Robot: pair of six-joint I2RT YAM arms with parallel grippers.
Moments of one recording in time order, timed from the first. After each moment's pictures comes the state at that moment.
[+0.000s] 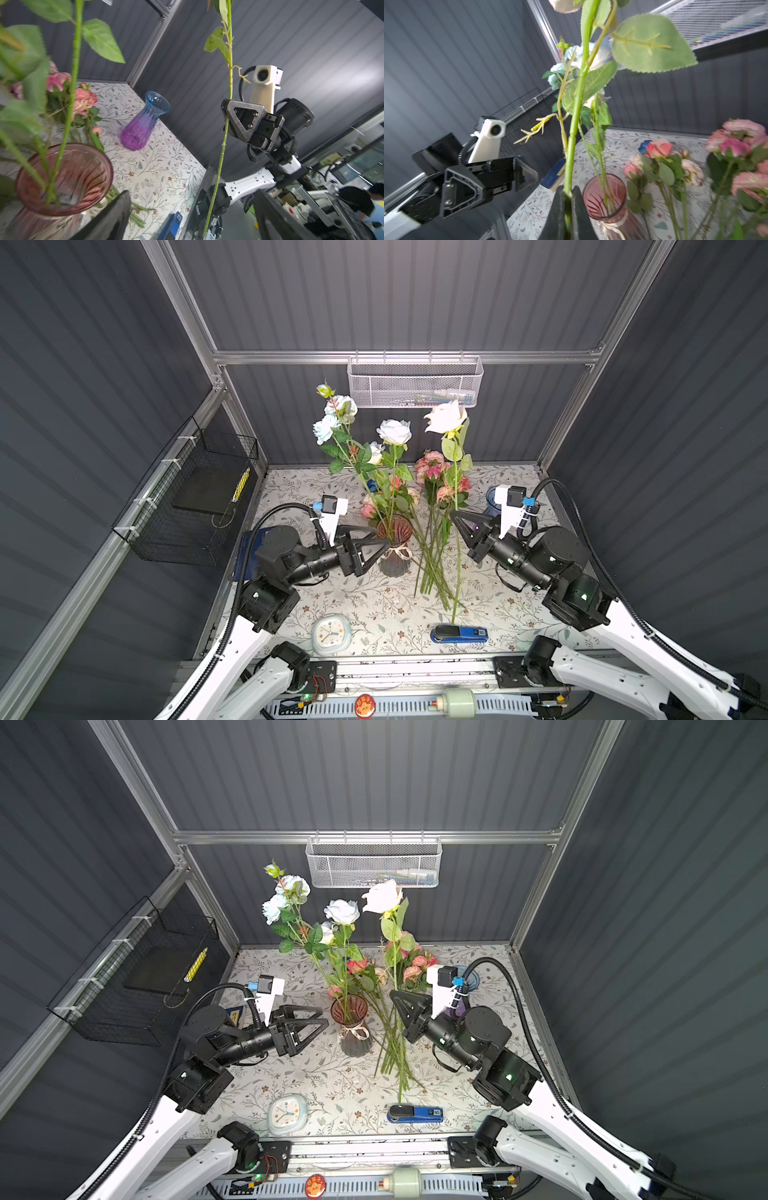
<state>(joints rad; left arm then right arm) -0.53 0.78 0.86 -0.07 0.74 -0.65 0.86 0.82 0.93 0.00 -0.01 0.45</state>
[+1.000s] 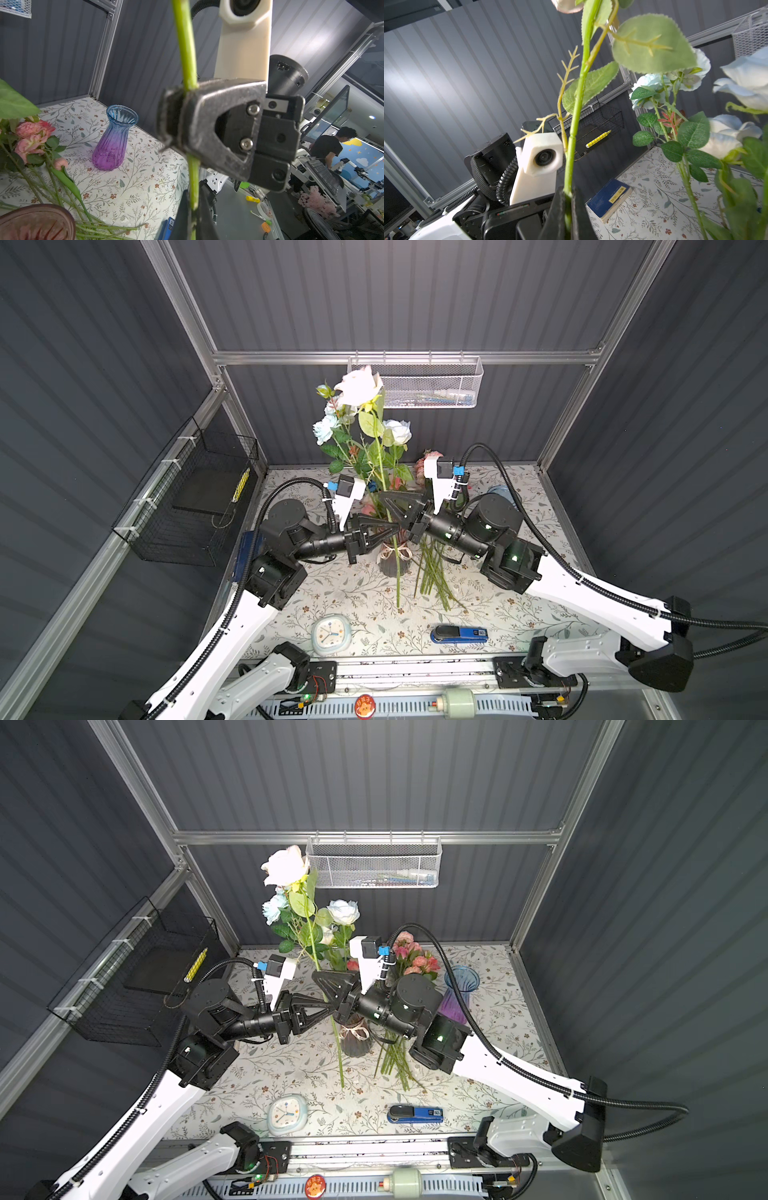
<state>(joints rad) -0.55 0.92 1.07 -0.11 0.86 -0.51 1.04 1.27 1.27 0.23 -0.10 0.47</state>
